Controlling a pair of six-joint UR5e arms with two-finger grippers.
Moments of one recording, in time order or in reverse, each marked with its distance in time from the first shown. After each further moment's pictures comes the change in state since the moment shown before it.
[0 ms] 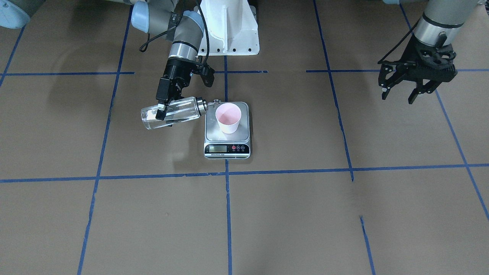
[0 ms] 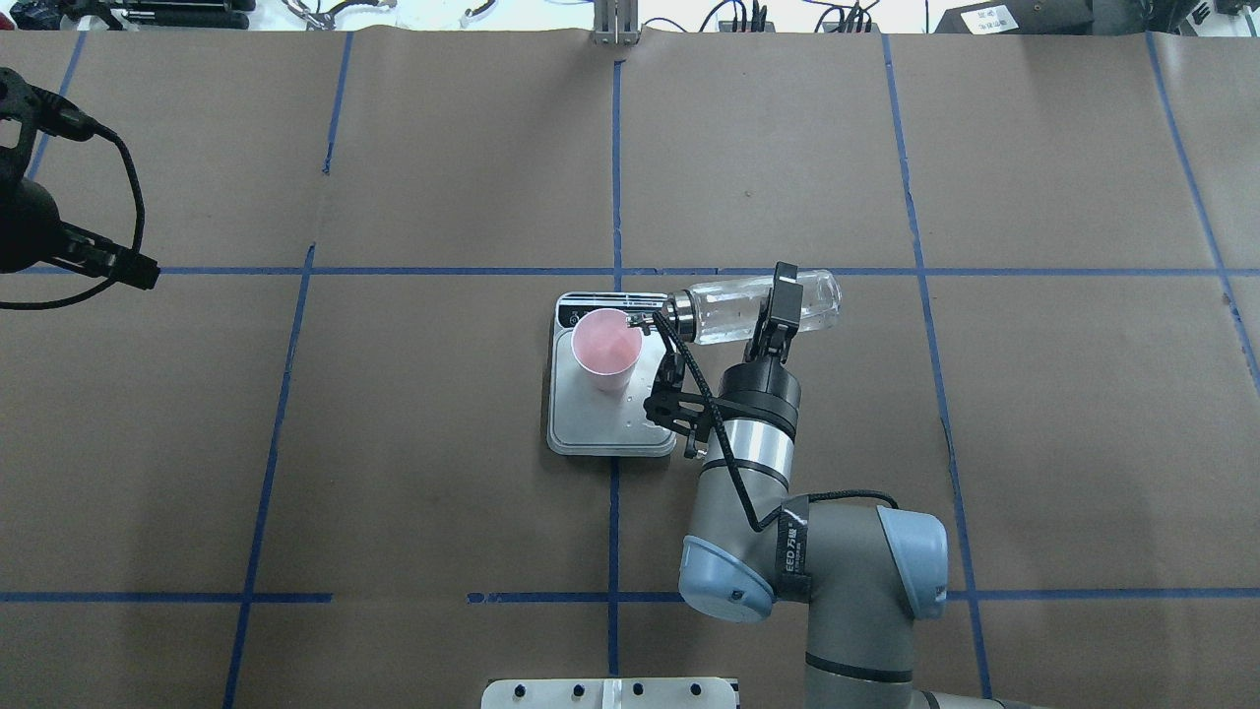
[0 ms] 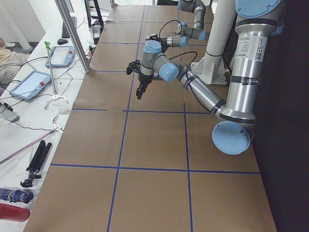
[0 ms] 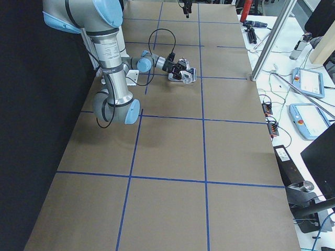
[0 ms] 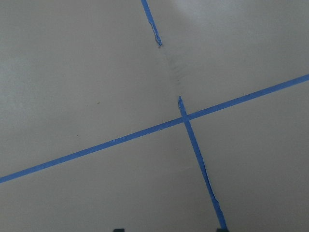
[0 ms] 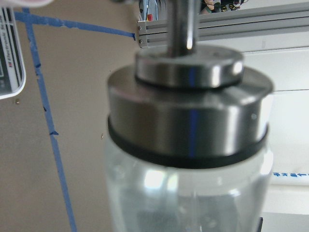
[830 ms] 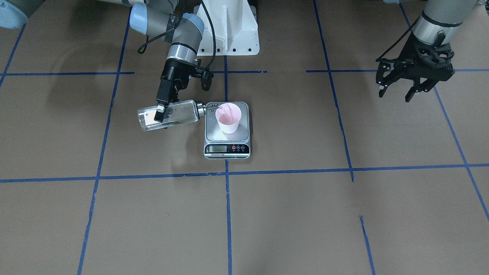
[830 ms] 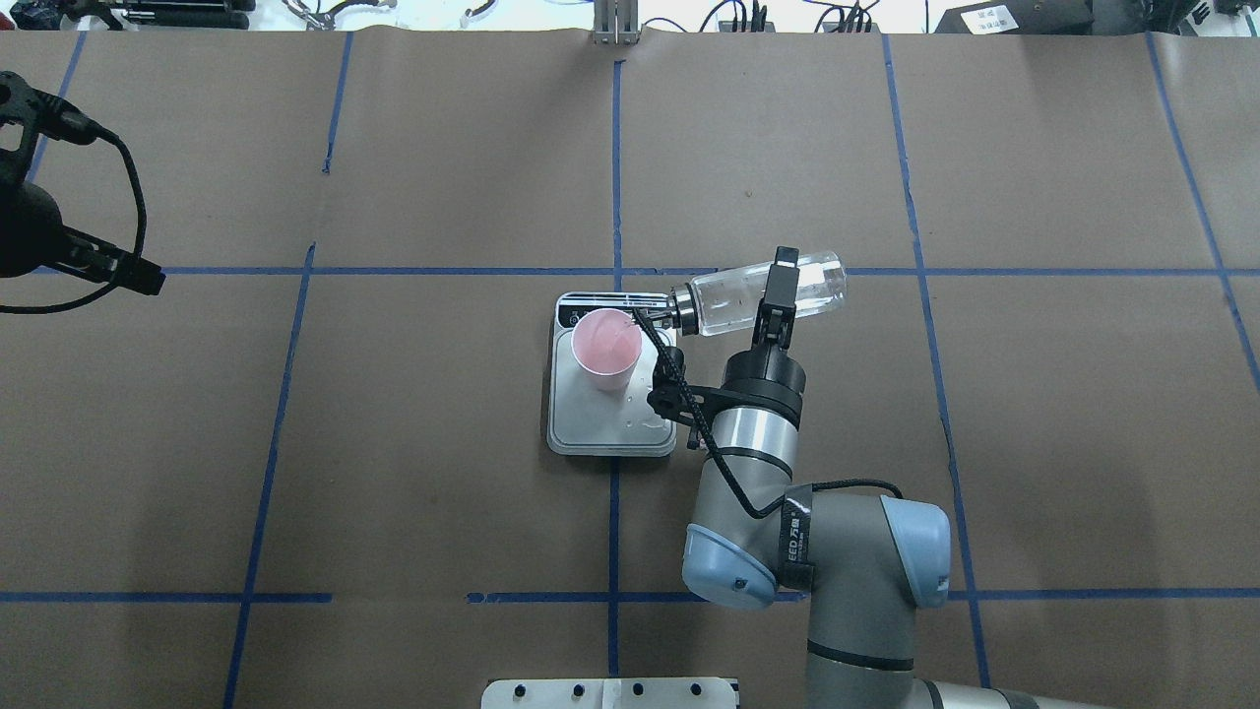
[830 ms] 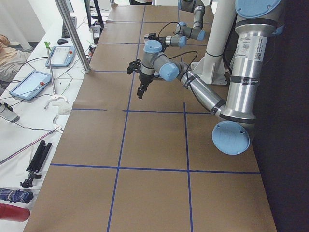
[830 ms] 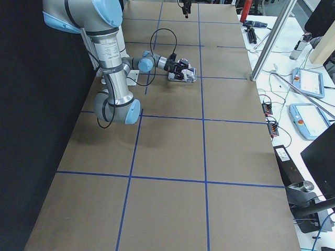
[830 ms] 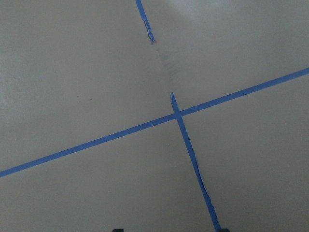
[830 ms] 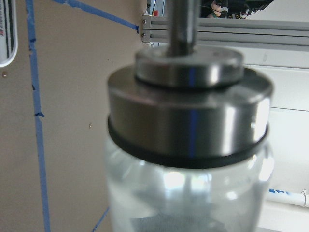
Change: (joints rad) left arm 0.001 0.000 -0.006 0.001 -0.029 -0.002; right arm 0.015 -0.001 -0.003 0.000 -0.032 -0.144
